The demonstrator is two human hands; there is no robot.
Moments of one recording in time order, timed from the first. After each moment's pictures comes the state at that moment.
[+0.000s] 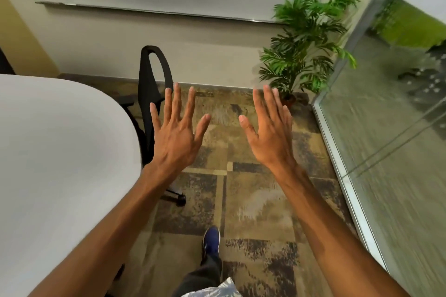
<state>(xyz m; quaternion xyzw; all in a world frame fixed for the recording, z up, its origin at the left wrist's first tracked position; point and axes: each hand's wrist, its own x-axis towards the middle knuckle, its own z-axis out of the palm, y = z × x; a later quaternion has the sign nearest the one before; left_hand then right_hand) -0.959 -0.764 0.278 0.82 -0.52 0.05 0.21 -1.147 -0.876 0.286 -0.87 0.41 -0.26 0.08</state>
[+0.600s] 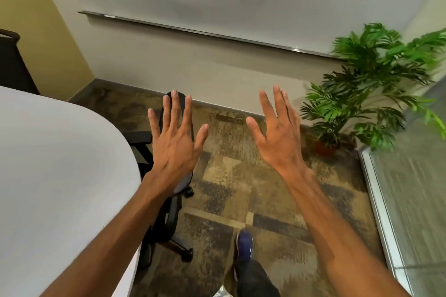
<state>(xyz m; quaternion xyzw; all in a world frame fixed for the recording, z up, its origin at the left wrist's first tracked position) -0.717 -0.999 0.285 0.88 -0.43 0.10 0.18 -0.886 -1.158 0.308 -0.90 0.34 -0.26 0.09</state>
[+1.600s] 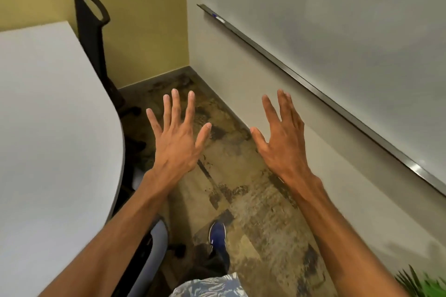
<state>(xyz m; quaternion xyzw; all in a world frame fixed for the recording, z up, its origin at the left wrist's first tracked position) -0.324 -1.290 0.260 0.97 -0.10 0.08 0.19 -0.366 -1.517 0.289 -0.97 0.03 -0.15 0.16</state>
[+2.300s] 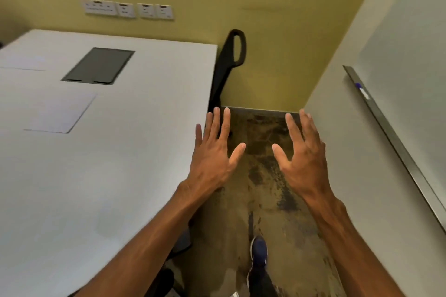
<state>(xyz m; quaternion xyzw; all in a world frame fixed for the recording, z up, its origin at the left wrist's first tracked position) -0.105 -1.211 0.265 0.96 0.15 0.14 0.21 -0.018 -1.405 0.290 -0.92 -0.27 -0.12 0.24</state>
